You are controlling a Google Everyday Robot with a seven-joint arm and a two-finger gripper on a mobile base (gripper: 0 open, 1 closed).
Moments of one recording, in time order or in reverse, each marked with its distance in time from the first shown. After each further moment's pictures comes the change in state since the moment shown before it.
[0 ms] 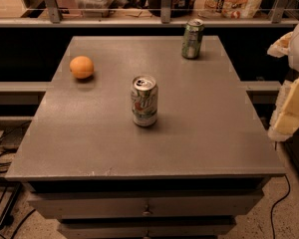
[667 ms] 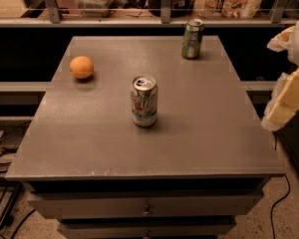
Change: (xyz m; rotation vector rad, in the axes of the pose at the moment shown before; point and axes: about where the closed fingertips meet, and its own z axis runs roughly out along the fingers) arm -0.004 -0.017 0.003 0.029 -0.073 0.036
